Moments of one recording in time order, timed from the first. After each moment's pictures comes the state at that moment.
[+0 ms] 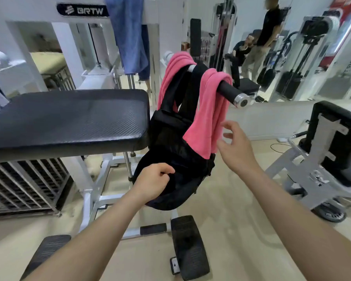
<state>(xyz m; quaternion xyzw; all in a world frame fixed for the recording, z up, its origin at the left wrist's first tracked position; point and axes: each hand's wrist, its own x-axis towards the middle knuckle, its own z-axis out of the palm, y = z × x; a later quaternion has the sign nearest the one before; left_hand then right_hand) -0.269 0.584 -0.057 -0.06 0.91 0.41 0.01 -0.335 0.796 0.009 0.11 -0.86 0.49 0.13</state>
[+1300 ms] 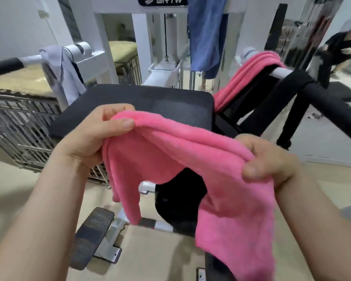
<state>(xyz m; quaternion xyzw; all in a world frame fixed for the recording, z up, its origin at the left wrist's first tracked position) -0.231 0.423 0.084 0.01 0.71 0.70 -0.13 -0.373 0.685 0.071 0.49 -0.47 0.53 -0.51</state>
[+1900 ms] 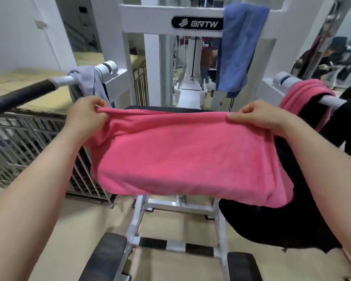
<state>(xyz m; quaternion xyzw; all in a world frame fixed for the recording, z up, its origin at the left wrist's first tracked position) -0.265 0.162 0.081 -0.28 0.87 0.26 -0.30 -0.464 0.518 0.115 0.25 -0.90 0.32 -0.14</state>
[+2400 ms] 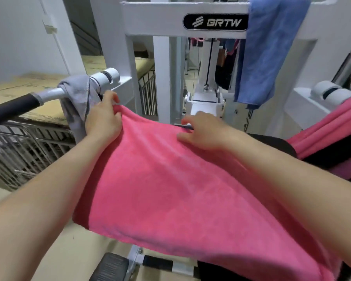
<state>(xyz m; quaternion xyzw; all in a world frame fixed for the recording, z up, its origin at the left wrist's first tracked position) -0.378 0.114 0.054 -0.31 0.87 0.14 -0.36 -0.486 0.349 0.081 0.45 -0.89 0.10 0.01</state>
